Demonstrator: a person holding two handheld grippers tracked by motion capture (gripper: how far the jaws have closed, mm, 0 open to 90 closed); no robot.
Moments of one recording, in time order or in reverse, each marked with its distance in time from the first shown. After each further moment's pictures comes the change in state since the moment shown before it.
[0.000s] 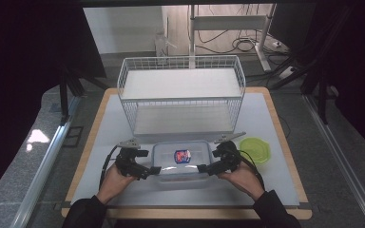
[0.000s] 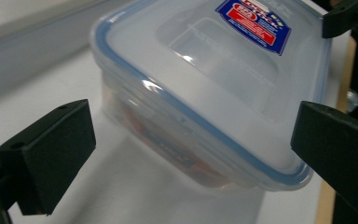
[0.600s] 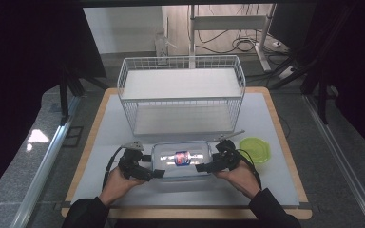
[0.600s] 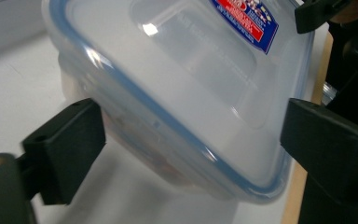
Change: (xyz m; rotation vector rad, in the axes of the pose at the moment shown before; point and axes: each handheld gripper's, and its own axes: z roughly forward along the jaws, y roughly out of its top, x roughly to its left) left arm -0.014 -0.002 0.001 0.039 -0.042 -0.016; right arm 0.002 0.002 -0.001 0.048 0.046 0.103
